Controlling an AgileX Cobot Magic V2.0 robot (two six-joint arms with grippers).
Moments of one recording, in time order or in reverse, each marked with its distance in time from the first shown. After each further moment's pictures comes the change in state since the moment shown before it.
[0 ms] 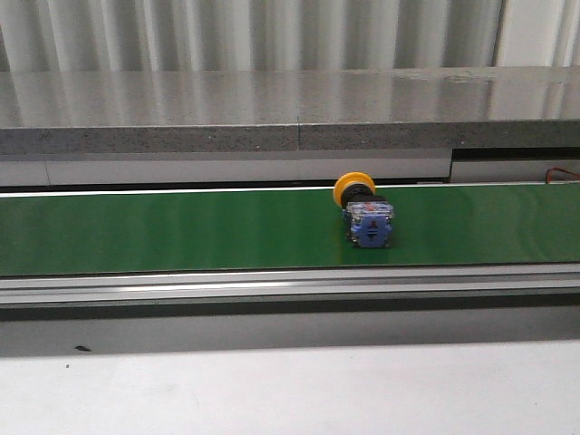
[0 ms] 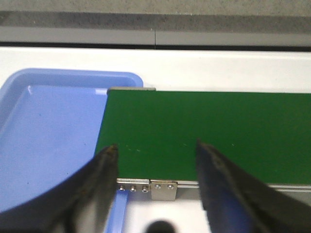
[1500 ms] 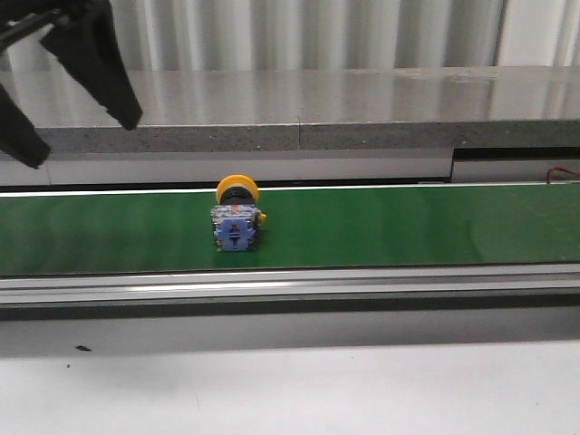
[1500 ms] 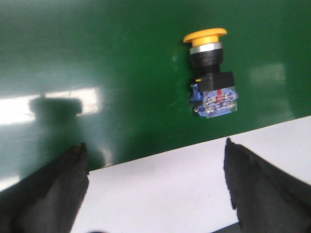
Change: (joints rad) left arm -0.478 0.861 -0.498 -0.253 0.211 -0.206; right arm 0.000 0.000 0.000 0.000 0.000 0.000
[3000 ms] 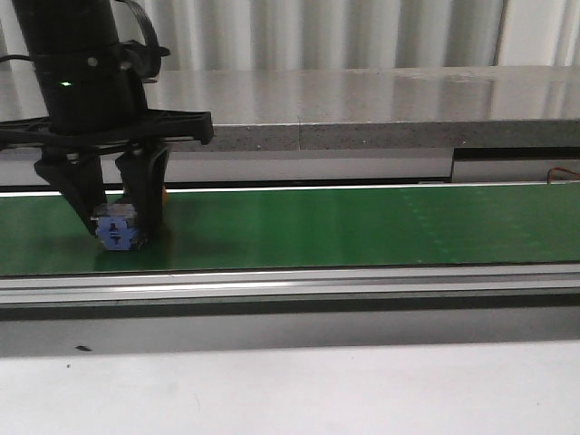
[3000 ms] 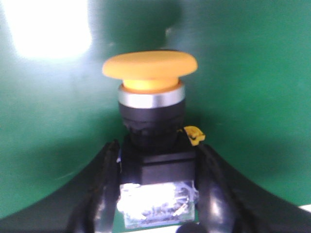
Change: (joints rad) left arm -0.104 0.378 -0.273 0.314 0.183 -0.234; right arm 0.000 0.000 0.000 0.000 0.000 0.000
